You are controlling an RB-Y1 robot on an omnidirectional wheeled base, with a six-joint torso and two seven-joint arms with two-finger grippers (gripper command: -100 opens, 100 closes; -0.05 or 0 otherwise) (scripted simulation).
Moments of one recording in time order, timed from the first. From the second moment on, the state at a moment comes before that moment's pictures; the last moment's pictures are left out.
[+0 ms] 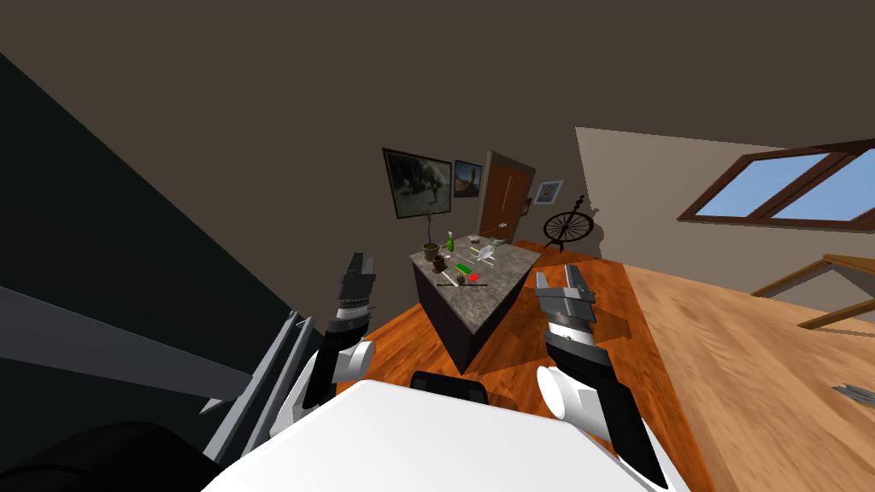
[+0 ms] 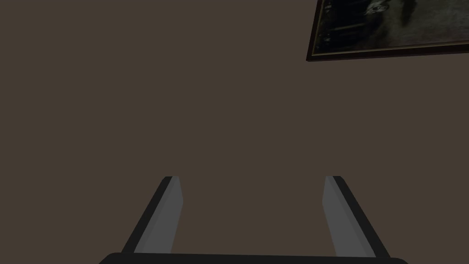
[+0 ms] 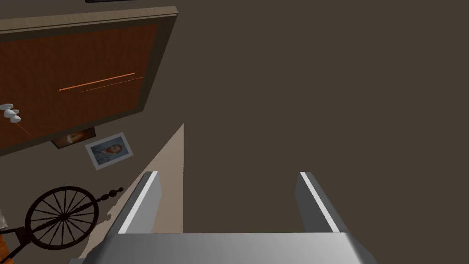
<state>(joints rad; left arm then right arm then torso) 0.49 0.03 0.06 -2.34 -0.06 -0.52 -0.10 0.47 -0.01 -0.05 -2.27 -0.10 -0.40 -0.06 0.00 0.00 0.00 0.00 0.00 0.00</state>
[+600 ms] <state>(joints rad) 0.49 0.03 0.06 -2.34 -0.06 -0.52 -0.10 0.47 -0.16 -0.08 -2.23 -0.13 -0.40 -0.07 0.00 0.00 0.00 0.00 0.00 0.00</state>
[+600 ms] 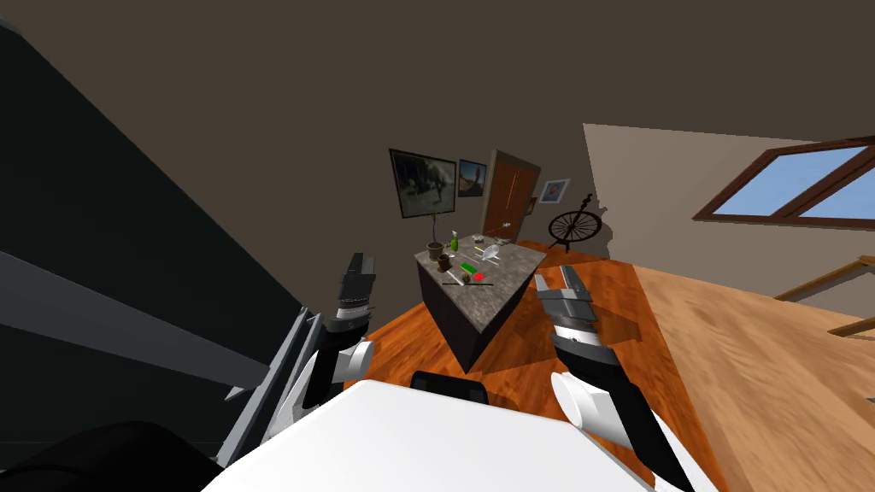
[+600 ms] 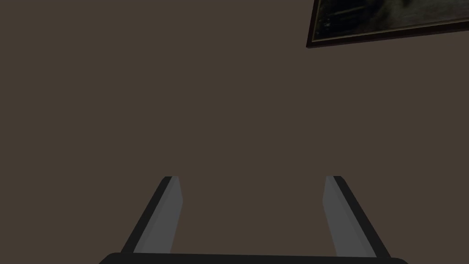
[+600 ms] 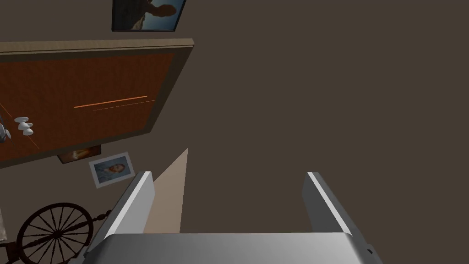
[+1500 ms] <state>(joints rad) 0.49 0.03 0.06 -2.34 -0.06 -0.52 -0.10 0.48 -0.40 -0.14 -2.11 -0.17 -0.39 -0.08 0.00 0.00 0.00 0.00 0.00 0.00</state>
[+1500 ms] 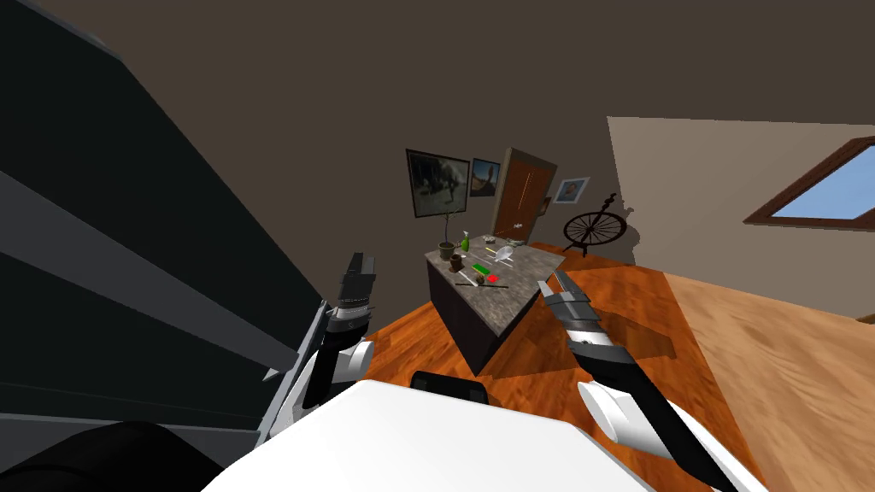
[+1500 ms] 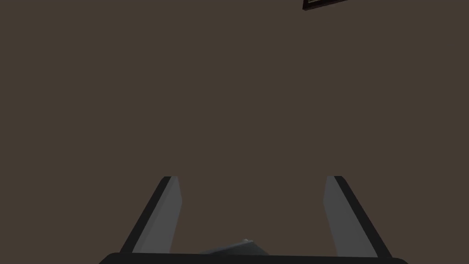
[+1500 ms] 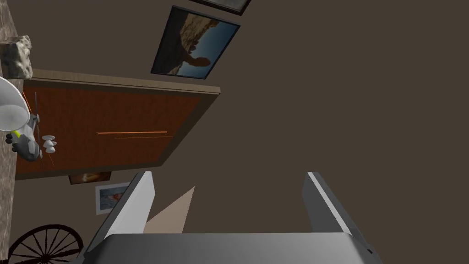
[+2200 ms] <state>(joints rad) 0.49 0.03 0.06 -2.34 -0.06 -0.52 -0.10 0.51 -0.58 -0.16 -2.02 -0.19 -0.39 -0.07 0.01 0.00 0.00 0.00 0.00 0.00</state>
